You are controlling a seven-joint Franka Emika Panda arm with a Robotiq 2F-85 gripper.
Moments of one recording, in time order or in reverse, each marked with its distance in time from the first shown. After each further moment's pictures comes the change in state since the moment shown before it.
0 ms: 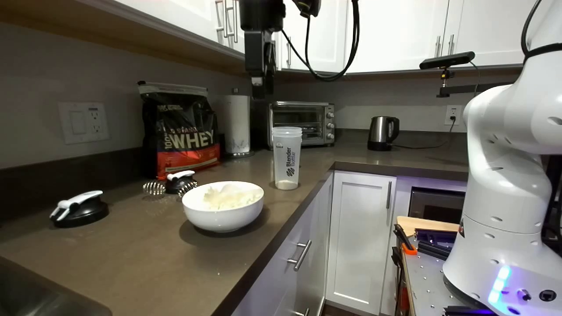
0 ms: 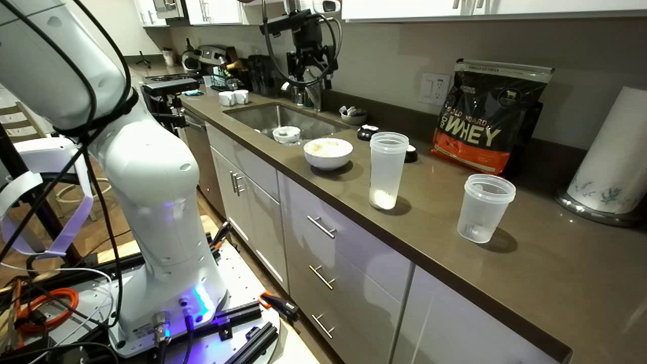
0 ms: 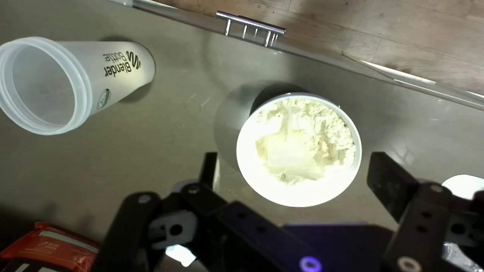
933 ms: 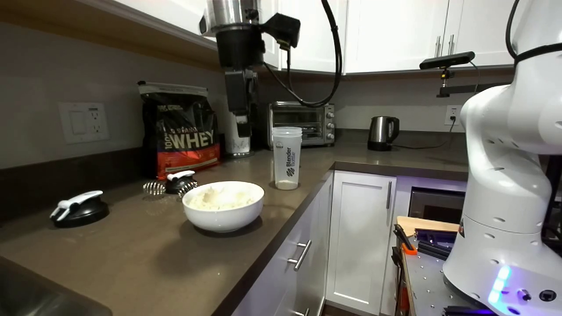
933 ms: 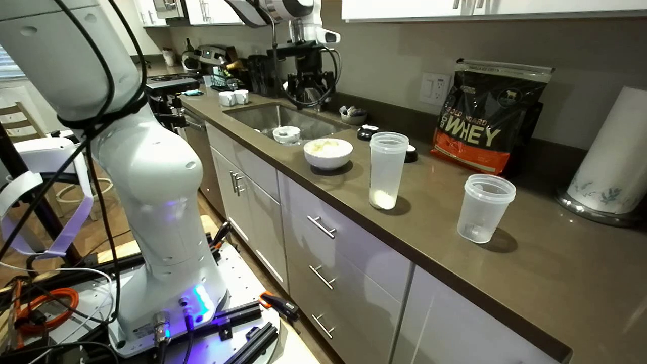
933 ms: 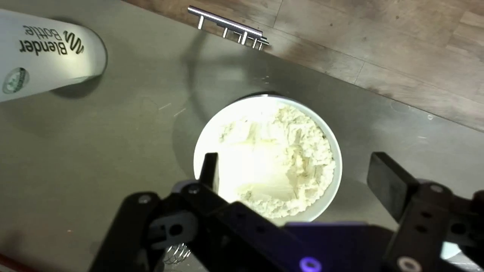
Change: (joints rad) arm 0.061 0.163 -0.008 0.011 0.004 0.072 -0.004
